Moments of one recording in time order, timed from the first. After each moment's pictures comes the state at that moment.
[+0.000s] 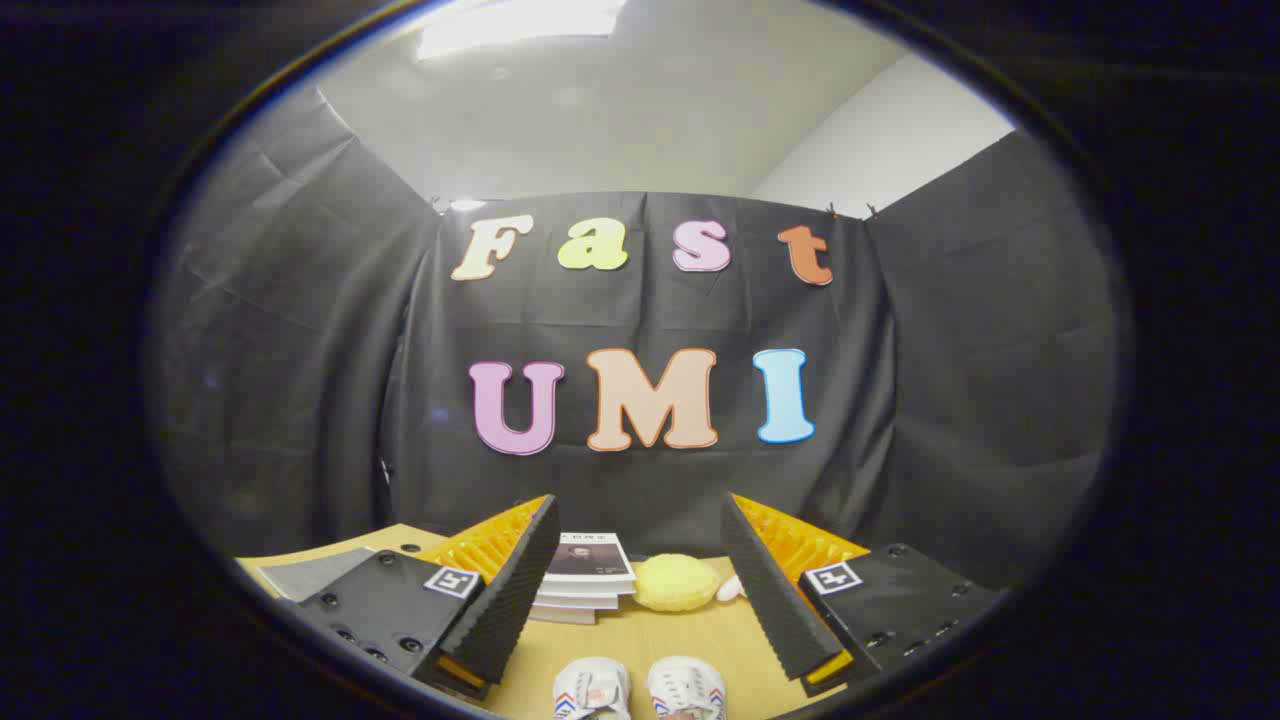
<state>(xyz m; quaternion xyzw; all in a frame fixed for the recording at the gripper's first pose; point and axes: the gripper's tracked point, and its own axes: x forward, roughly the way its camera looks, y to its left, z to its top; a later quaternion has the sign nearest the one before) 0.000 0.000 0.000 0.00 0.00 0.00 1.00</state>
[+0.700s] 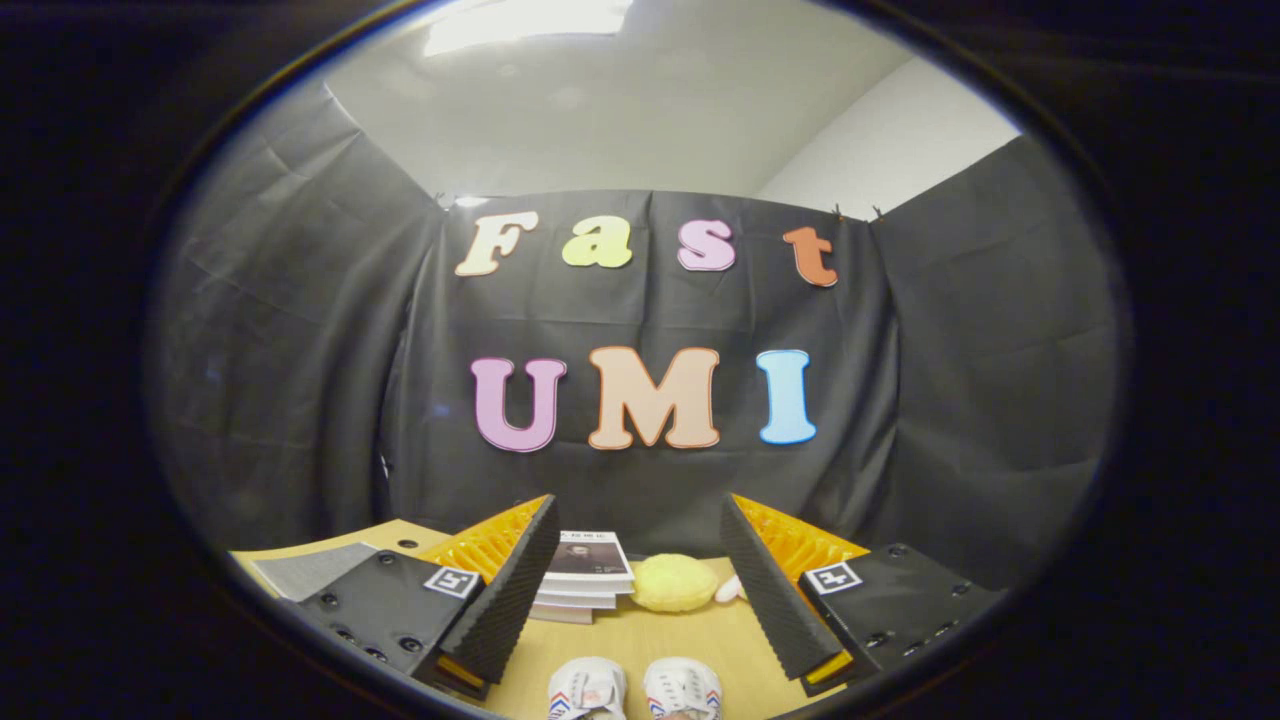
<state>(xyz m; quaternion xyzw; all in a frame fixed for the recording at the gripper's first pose) 0.001 0.007 -0.004 0.00 0.00 0.01 1.00</state>
